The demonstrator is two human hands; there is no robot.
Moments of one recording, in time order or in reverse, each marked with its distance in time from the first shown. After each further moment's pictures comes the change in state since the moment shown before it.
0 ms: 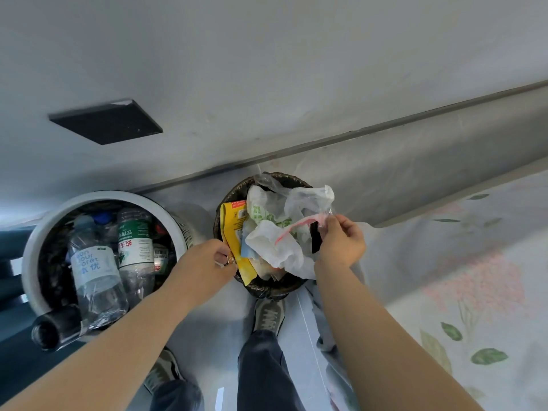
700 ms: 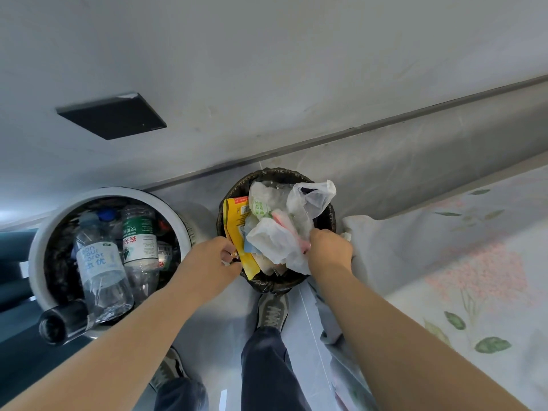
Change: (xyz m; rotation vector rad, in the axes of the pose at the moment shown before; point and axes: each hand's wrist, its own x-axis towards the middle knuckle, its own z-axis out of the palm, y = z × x) left_hand -0.005 -0.002 0.006 0.050 0.029 0.025; right_hand 0.008 0.015 -0.021 -1.797 -0.558 -0.720
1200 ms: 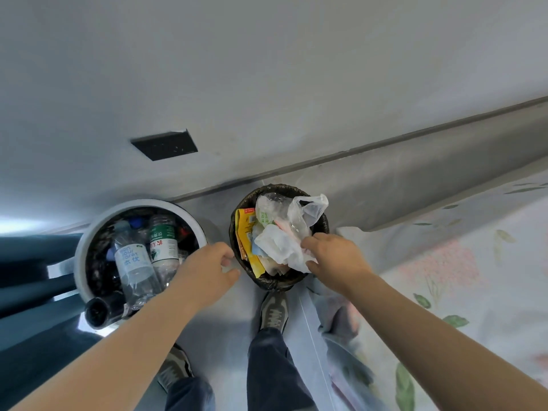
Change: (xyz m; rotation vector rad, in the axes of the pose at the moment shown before) left_hand -0.066 0.005 -0.047 0.059 0.016 0.086; right_hand -0.083 0.010 -0.070 -0.146 0.082 -0.440
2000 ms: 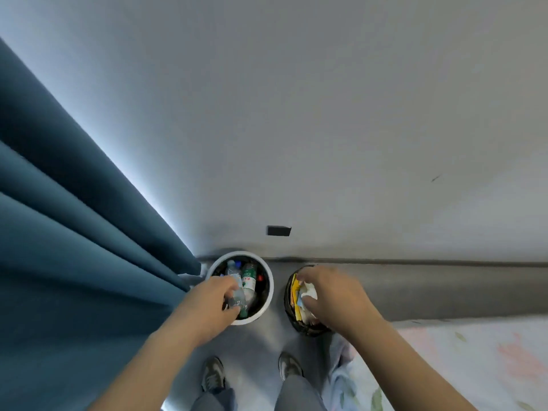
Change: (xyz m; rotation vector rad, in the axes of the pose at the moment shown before) left_hand -0.369 0.038 -0.198 -0.081 0.289 -0.013; right_hand -0.271 -0.206 -0.273 -0.052 0.226 -0.271
